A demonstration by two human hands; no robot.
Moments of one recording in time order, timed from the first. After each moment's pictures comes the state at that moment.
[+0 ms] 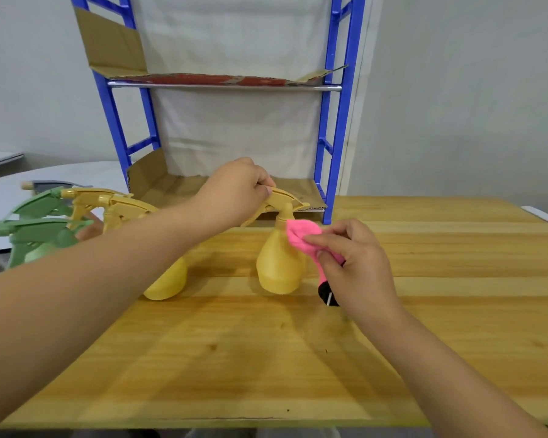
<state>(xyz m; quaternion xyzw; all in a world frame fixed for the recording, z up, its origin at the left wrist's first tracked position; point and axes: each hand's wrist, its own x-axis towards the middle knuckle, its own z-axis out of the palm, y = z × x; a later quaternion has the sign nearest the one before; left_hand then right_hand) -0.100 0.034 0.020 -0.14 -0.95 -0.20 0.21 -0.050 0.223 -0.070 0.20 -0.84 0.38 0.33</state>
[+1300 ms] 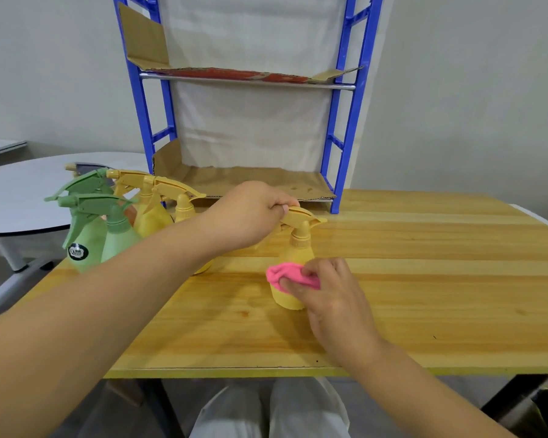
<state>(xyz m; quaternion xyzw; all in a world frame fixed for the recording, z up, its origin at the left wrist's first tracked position) -0.012 0.004 0.012 -0.19 -0.94 -0.25 0.09 0.018 0.174 -0.119 0.32 -0.85 0.14 0.41</state>
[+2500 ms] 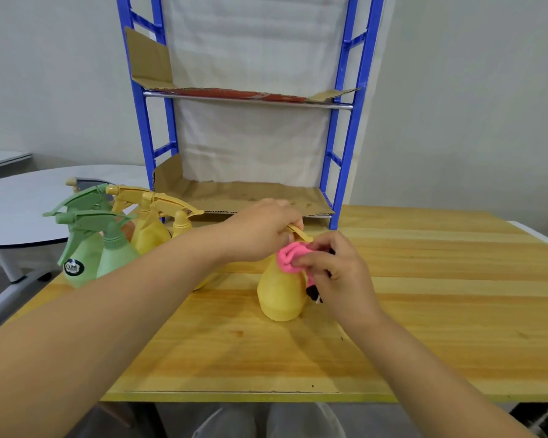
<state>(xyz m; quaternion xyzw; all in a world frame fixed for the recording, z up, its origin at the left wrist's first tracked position) -0.041 0.015 0.008 -0.29 -0.95 -0.13 0.09 -0.026 0.181 -0.083 0.28 -0.82 0.37 0.35</state>
